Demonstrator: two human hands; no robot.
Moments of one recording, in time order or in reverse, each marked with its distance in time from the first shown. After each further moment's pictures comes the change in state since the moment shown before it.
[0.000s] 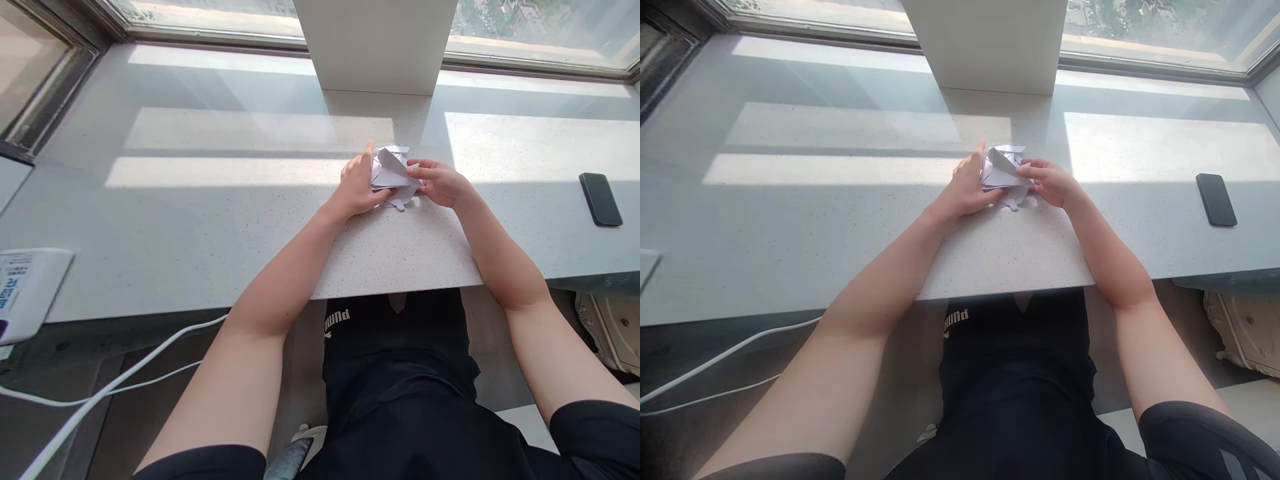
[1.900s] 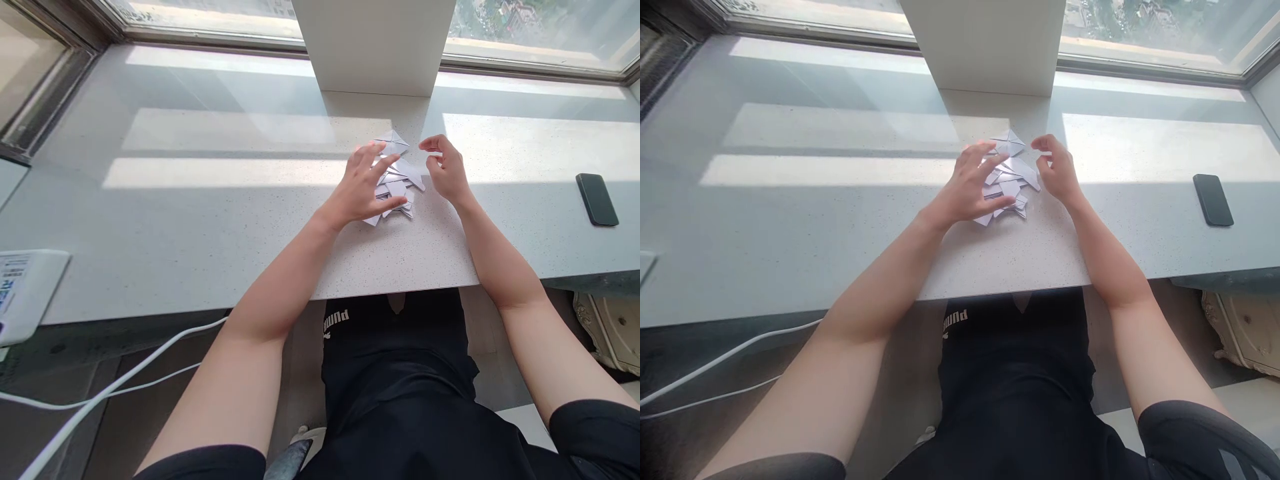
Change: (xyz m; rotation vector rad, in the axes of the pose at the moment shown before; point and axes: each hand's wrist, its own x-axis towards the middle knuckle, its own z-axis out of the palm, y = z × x) left_hand -0.011 0.040 -0.015 0.123 -0.031 0.202; right_hand 0.004 -0.001 -0.016 -0.743 0.272 -0.445
